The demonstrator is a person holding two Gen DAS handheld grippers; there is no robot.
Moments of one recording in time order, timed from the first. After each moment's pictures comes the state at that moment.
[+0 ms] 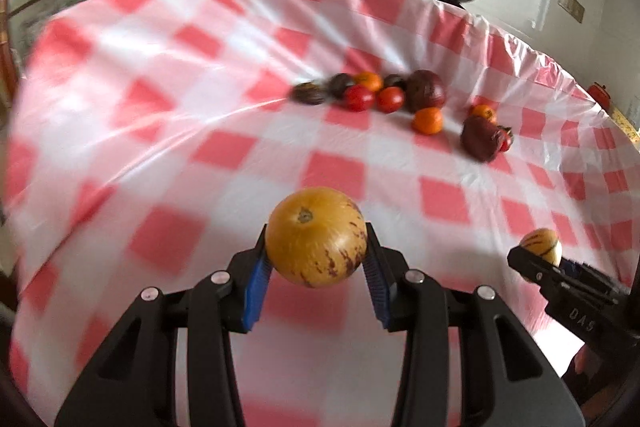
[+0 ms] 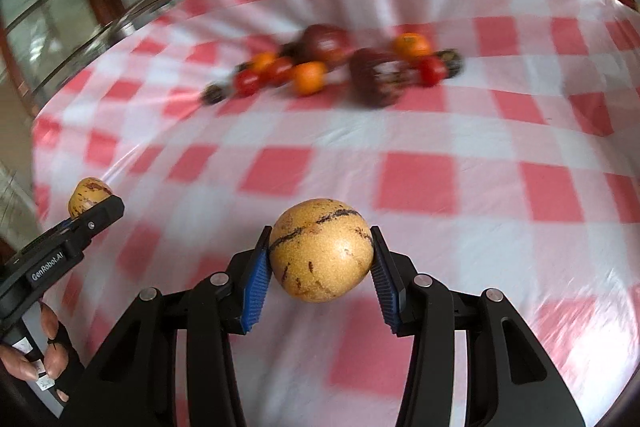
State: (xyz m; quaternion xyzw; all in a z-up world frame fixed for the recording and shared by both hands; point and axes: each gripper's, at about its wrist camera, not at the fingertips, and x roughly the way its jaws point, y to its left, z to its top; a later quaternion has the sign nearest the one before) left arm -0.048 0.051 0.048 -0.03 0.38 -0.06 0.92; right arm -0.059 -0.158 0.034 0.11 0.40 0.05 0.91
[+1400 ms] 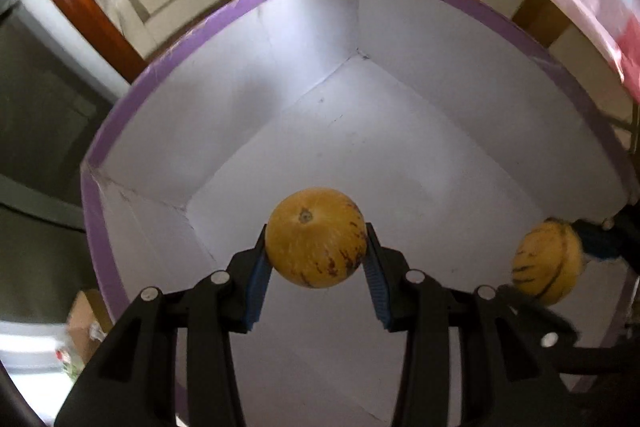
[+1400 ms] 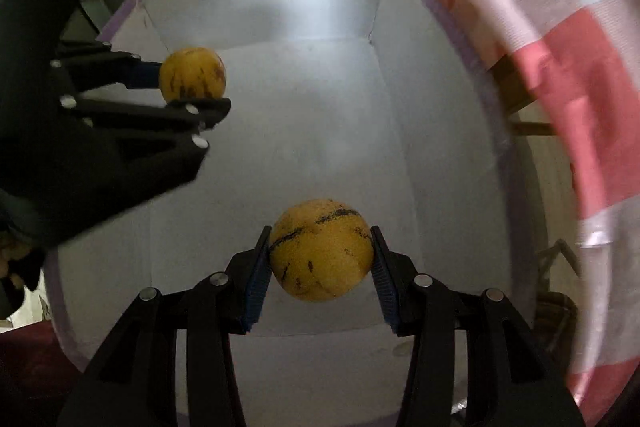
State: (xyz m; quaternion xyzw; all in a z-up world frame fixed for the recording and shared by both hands) left arm -0.352 0.353 -0.136 -0.11 0.57 0.23 0.78; right arm -0.302 0.255 -0.130 -0.33 0.49 0.43 0.68
